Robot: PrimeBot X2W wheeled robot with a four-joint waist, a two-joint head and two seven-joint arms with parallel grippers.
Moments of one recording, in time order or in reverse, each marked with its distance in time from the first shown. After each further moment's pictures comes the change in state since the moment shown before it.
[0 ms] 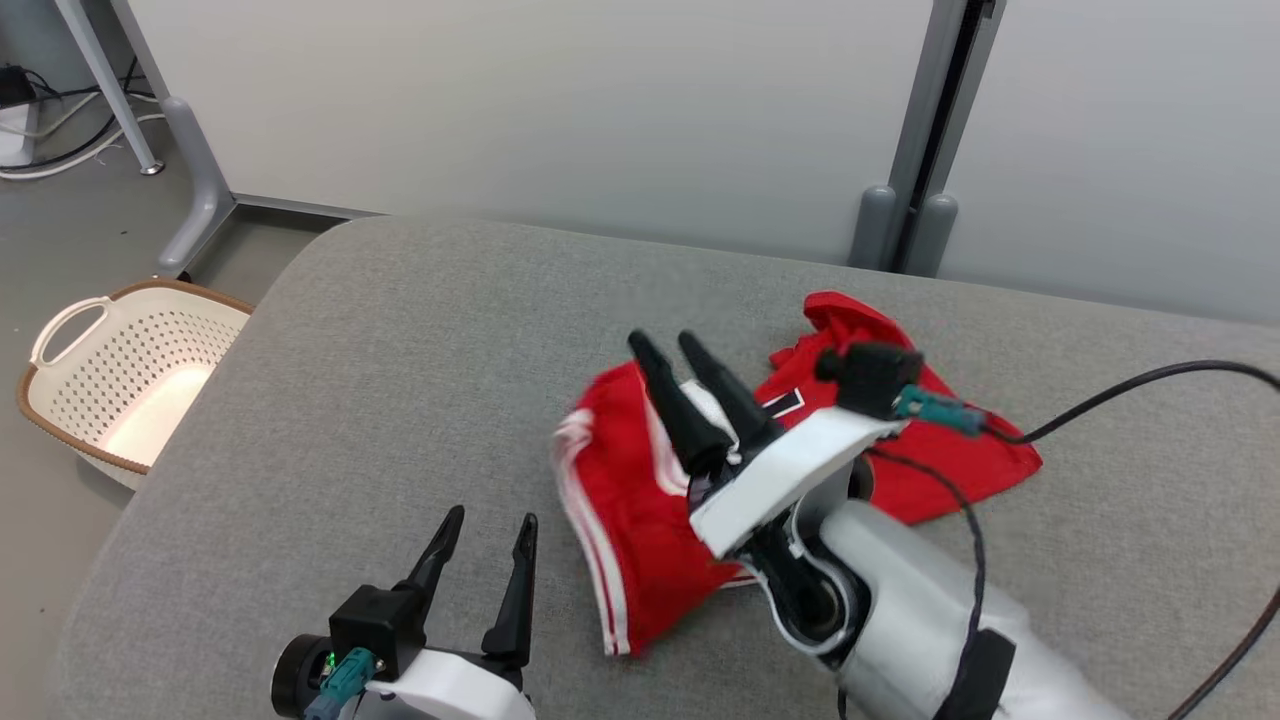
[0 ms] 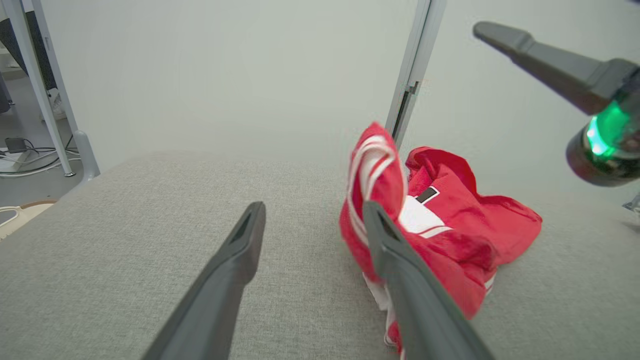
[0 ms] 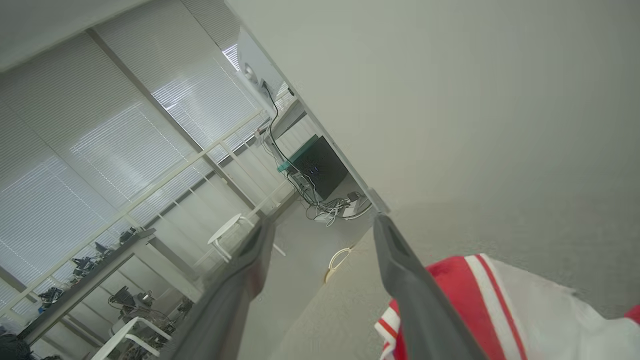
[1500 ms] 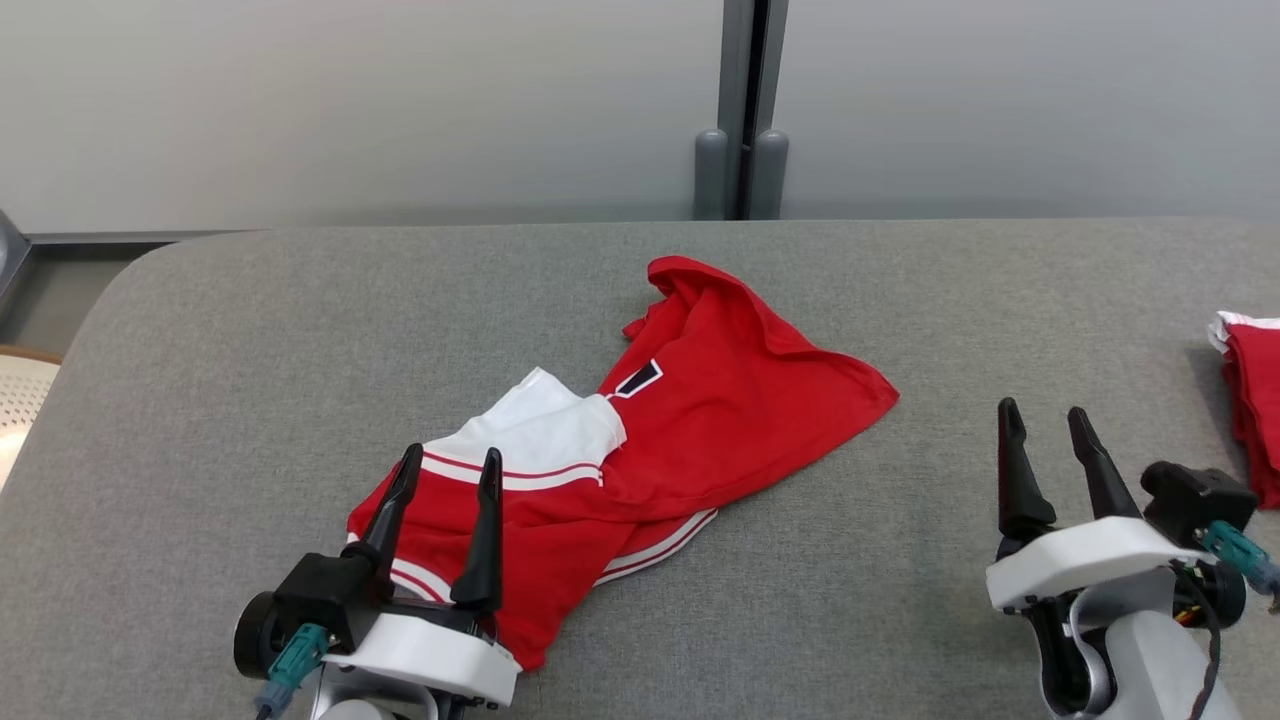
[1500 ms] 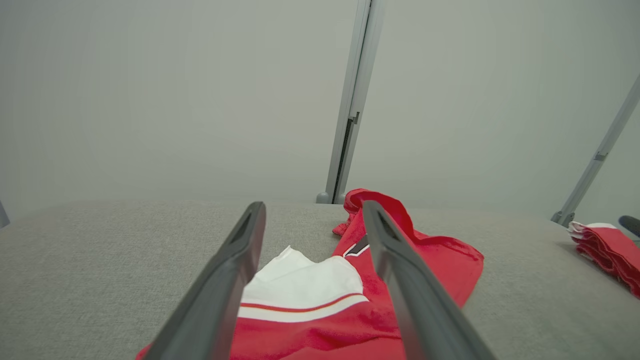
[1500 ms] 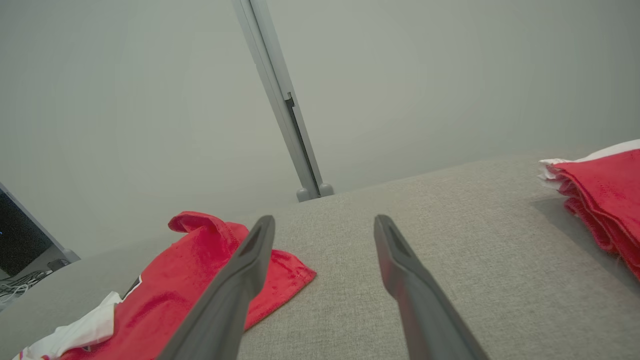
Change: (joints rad) left arm -0.002 0.000 0.071 -0.147 0.000 0.021 0.000; right arm 0.453 -0.002 -0.889 -0.139 -0.907 0.000 0.067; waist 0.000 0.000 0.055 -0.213
